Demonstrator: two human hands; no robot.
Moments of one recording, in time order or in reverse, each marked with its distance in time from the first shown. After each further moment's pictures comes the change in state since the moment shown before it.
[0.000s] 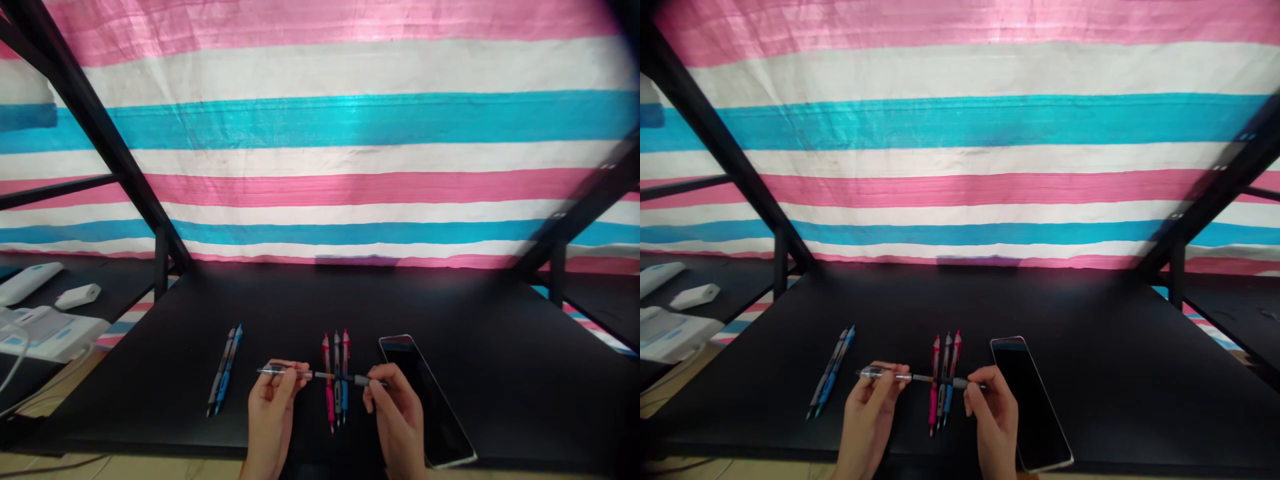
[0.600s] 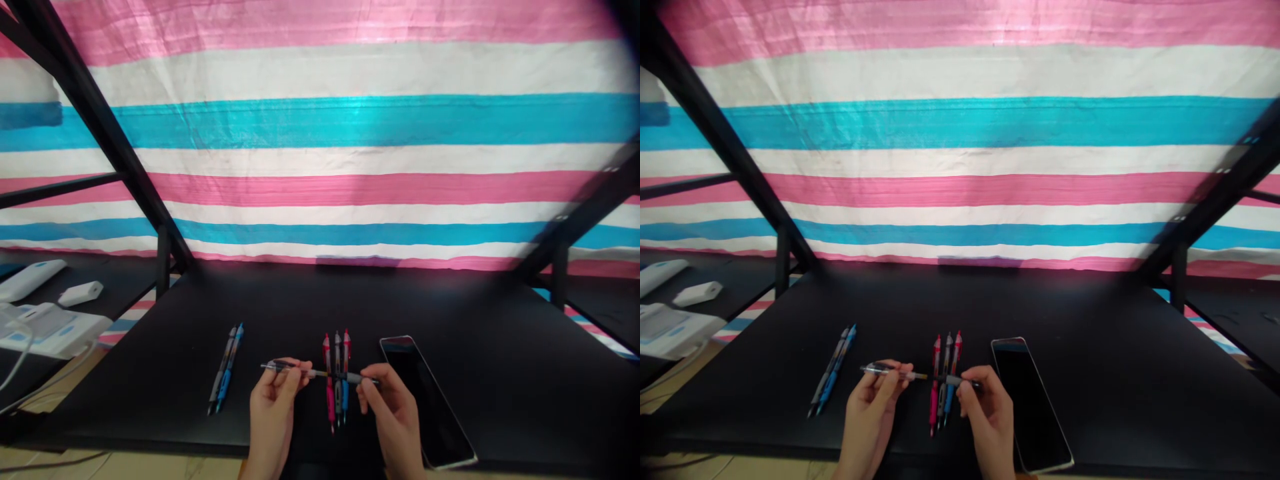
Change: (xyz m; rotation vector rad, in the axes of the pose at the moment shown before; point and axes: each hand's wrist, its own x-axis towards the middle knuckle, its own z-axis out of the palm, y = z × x) left_hand -0.002 0.003 0.005 0.079 0.002 -0.016; right_hand 0.001 -0.004 0.004 -0.210 -0.042 0.055
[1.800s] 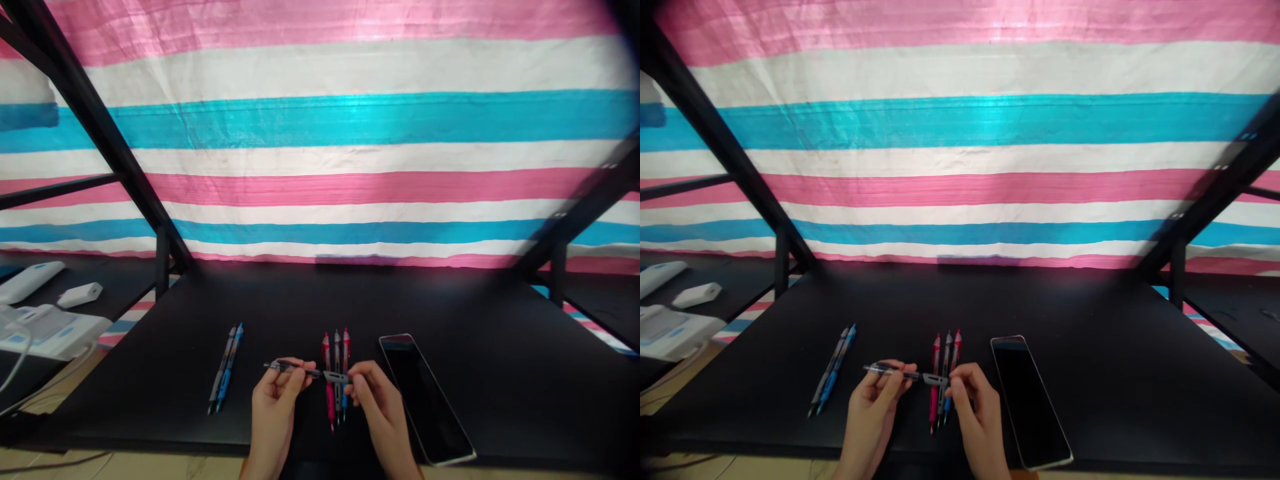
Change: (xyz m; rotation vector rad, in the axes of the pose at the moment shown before) left_hand 0.001 0.000 0.000 0.081 -0.009 -0.038; right_hand 0.001 -0.014 0.011 -0.233 -0.131 -0.061
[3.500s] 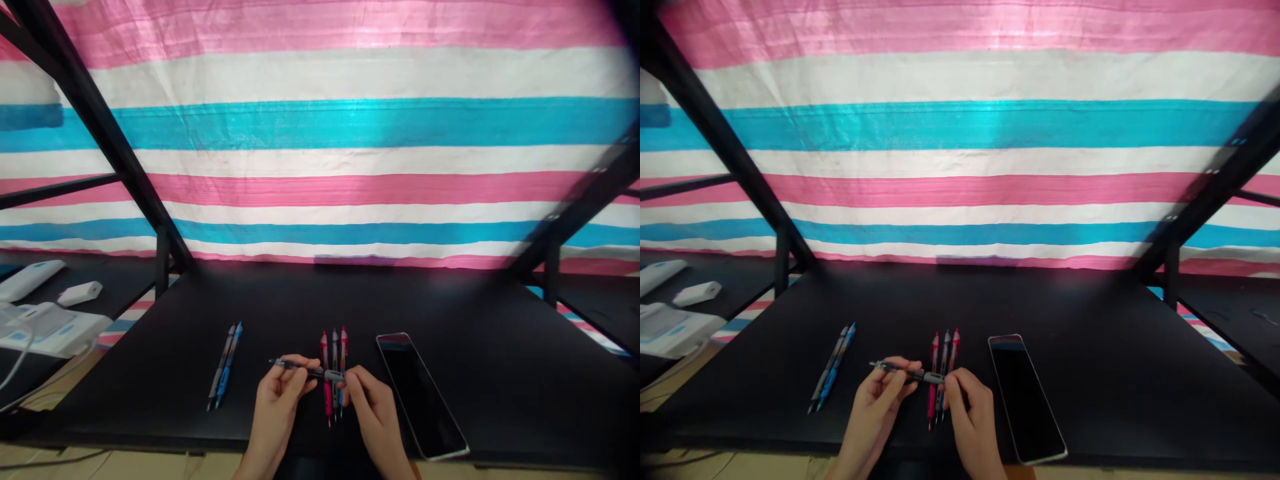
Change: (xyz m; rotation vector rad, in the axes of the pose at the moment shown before) left_hand 0.001 -0.002 -0.004 0.012 -0.195 -0.050; right_hand 0.000 -0.003 0.001 -0.145 -0.088 -0.093
